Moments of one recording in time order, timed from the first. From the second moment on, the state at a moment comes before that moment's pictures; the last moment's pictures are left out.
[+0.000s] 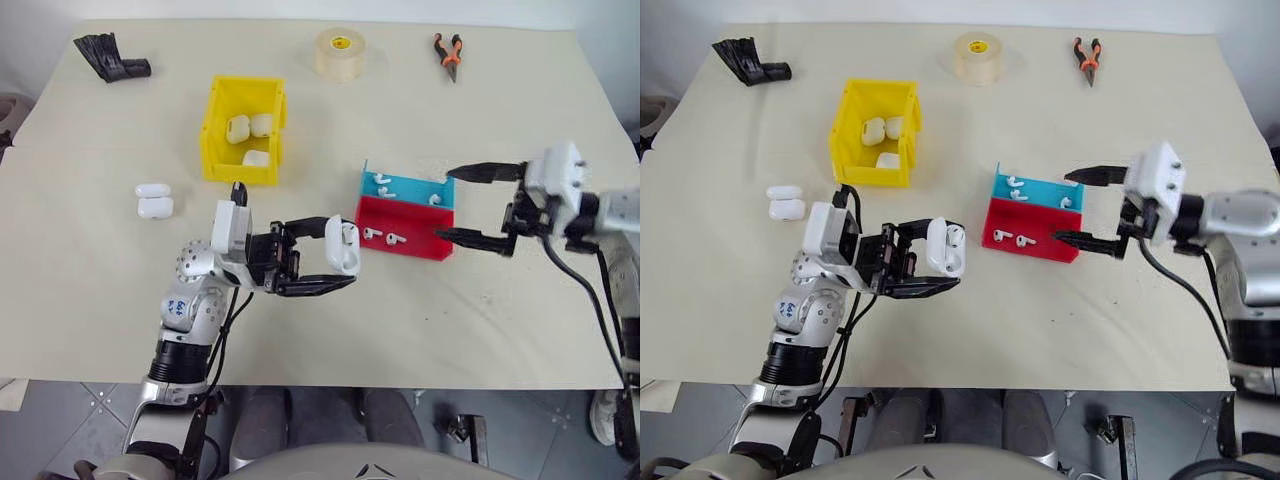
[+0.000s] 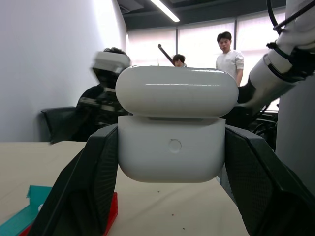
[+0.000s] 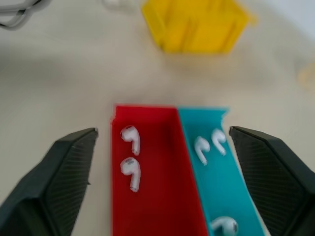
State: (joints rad) left arm -0.38 0.23 -0.05 -0.06 -0.62 0.09 -1.29; right arm -0.61 -0.89 0.01 0.03 0.41 0.34 1.21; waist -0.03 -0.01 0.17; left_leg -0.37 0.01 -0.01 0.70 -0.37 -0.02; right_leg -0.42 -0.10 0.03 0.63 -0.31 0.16
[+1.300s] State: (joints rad) left arm -0.29 0.22 -0.08 -0.08 -0.62 0.04 -1.22; right arm -1.19 -0.51 0.42 0.78 -0.16 0.36 1.30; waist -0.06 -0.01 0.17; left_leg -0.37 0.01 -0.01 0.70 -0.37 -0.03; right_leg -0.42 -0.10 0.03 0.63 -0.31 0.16
